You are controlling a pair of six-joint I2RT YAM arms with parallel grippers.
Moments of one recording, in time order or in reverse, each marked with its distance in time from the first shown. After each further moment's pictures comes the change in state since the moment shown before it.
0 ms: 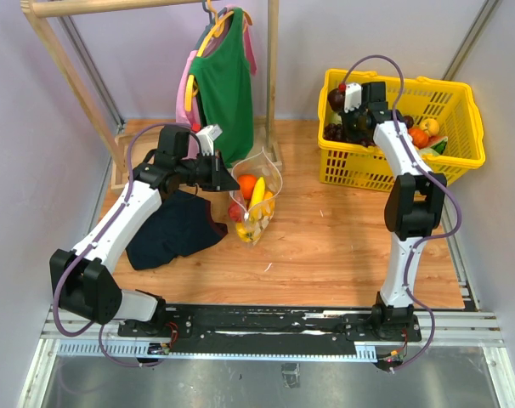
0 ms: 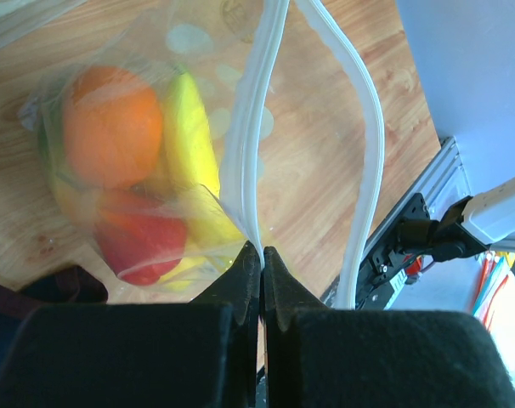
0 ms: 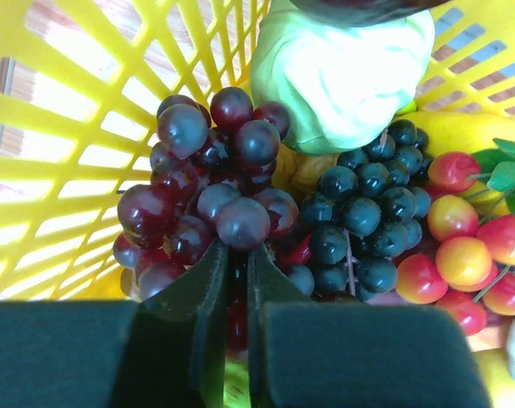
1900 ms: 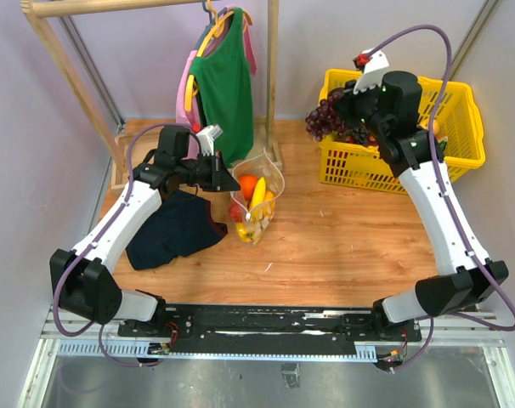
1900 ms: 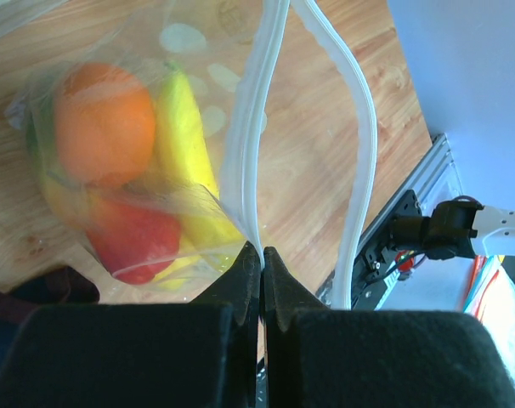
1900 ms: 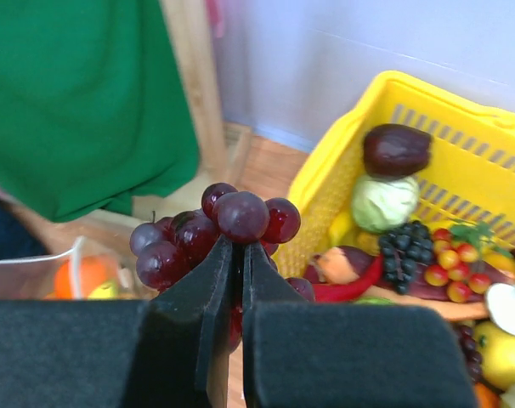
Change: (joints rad) left arm 0.000 0.000 0.000 0.002 0.020 -0.011; right arm 0.204 -0.656 -0.228 0.143 0.056 0.264
